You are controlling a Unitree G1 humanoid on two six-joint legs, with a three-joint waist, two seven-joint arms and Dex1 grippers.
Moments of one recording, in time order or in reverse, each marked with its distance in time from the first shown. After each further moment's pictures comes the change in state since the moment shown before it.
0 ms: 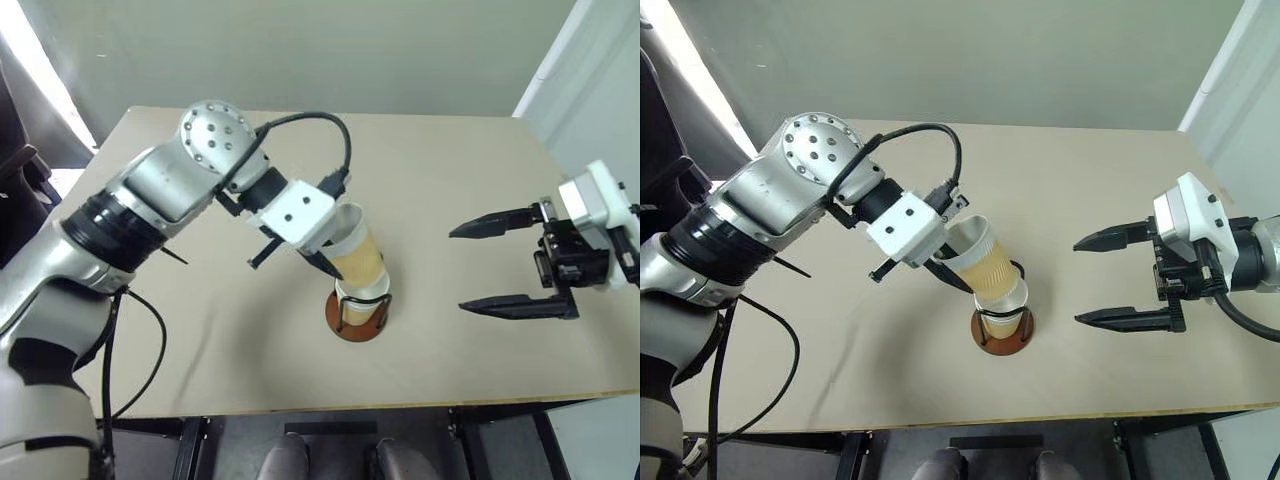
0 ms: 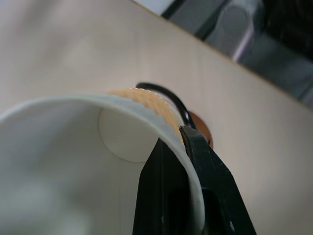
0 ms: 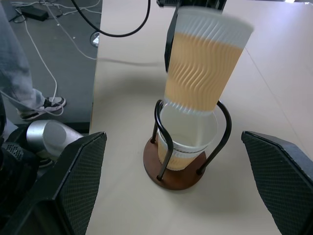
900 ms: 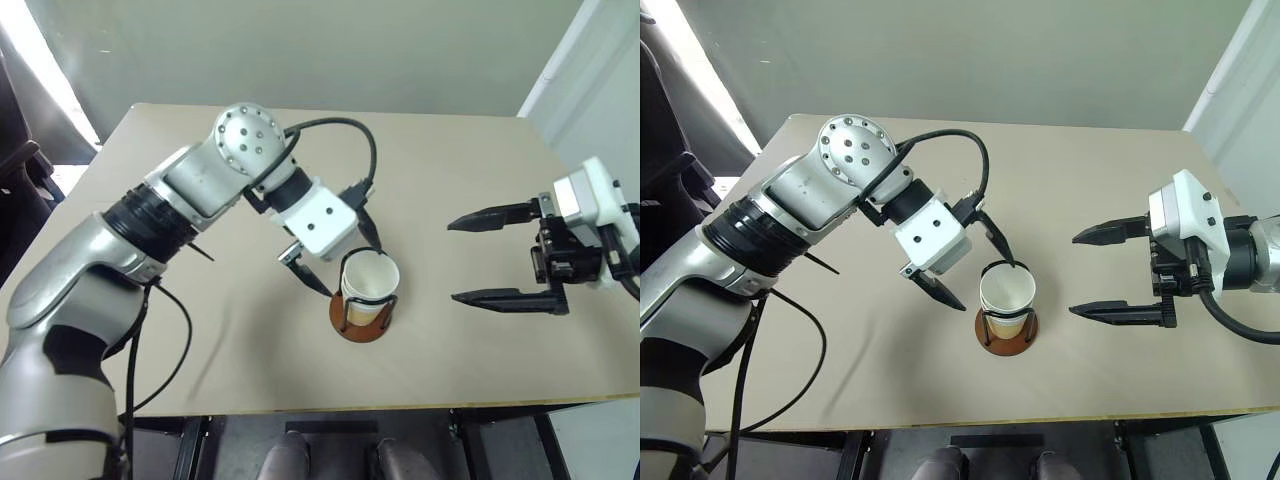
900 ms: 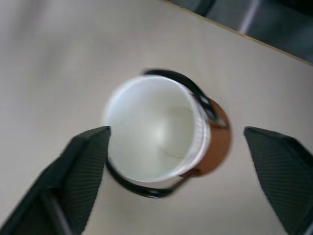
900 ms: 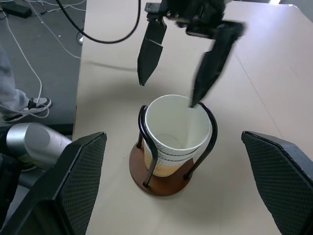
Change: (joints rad) left arm -0.007 -0.123 0.062 0.080 0.092 -0.039 -0.004; right arm 0.003 0.000 0.003 -0.015 0.001 -0.006 -0.052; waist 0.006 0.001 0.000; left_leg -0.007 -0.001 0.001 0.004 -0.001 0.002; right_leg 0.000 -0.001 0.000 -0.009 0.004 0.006
